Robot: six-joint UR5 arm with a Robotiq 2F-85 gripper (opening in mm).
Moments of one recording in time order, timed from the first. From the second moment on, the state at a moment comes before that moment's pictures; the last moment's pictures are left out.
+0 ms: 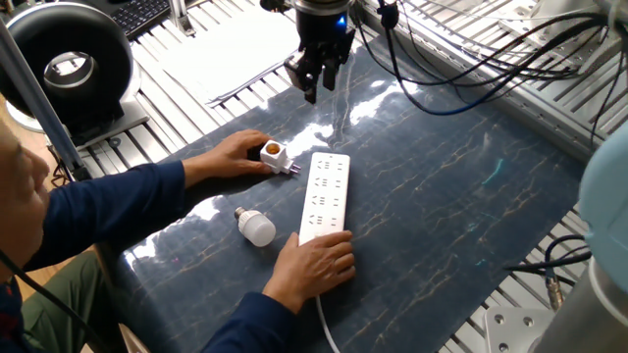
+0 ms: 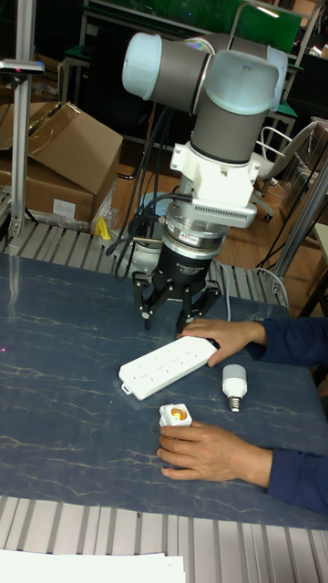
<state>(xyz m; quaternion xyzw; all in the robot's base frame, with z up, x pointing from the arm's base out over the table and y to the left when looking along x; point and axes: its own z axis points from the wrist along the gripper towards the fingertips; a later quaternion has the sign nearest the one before) 0.561 0.017 0.183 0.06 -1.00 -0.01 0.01</state>
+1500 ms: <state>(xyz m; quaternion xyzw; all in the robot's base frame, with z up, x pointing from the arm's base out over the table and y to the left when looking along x) 0.665 0.054 0.157 0.11 -0.99 -0.02 0.02</state>
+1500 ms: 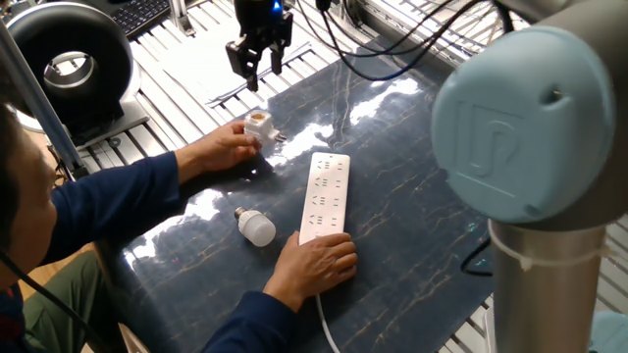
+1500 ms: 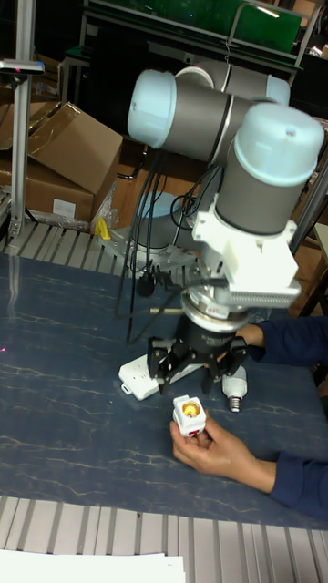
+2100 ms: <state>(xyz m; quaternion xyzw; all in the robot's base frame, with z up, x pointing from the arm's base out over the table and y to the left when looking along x) 0.671 0.057 0.147 0.13 -0.99 -0.02 0.03</state>
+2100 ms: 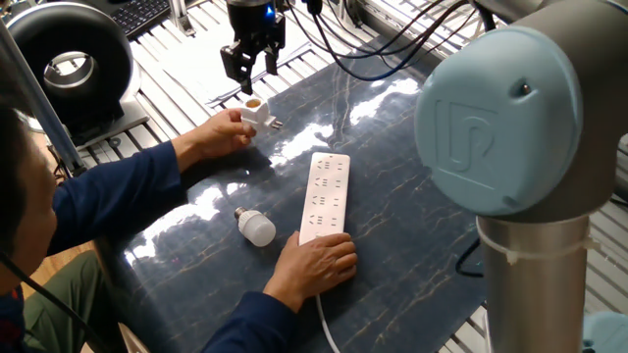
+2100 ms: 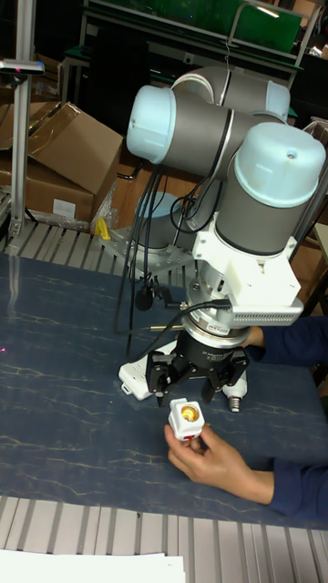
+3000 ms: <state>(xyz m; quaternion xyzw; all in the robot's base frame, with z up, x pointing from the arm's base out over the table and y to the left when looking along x) 0.670 0.058 0.155 0.14 -0.99 -0.03 0.04</state>
